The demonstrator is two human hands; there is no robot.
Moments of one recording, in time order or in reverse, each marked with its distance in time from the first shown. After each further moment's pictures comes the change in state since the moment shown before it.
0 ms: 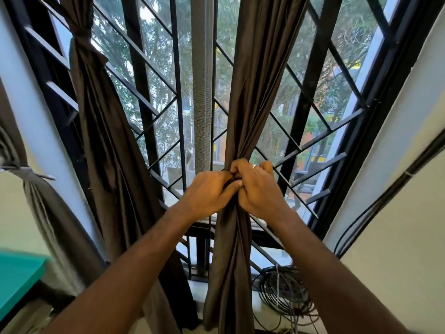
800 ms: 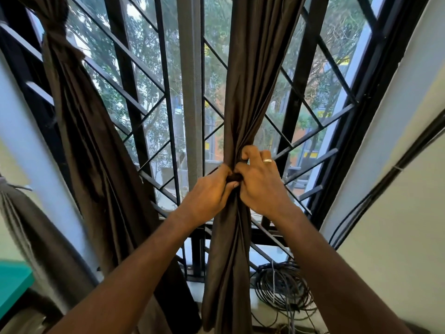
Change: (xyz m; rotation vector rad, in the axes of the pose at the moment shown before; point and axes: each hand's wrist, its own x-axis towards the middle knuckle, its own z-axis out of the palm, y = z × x) left_hand 0.001 0.000 0.024 -0.120 0.027 0.030; right_hand 0.000 0.015 -0.011 -0.264 -0.055 0.090
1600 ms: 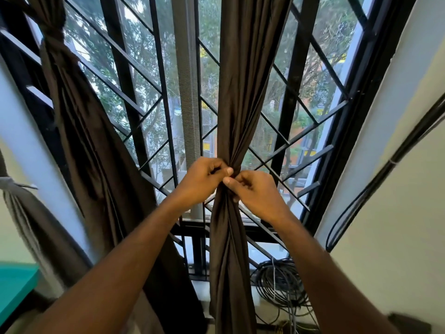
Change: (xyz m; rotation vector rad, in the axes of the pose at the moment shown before) left_hand 0.017 0.010 -0.027 -0.426 -0.082 -0.316; right_hand -0.021 -0.018 -0.016 0.787 -0.161 0.409
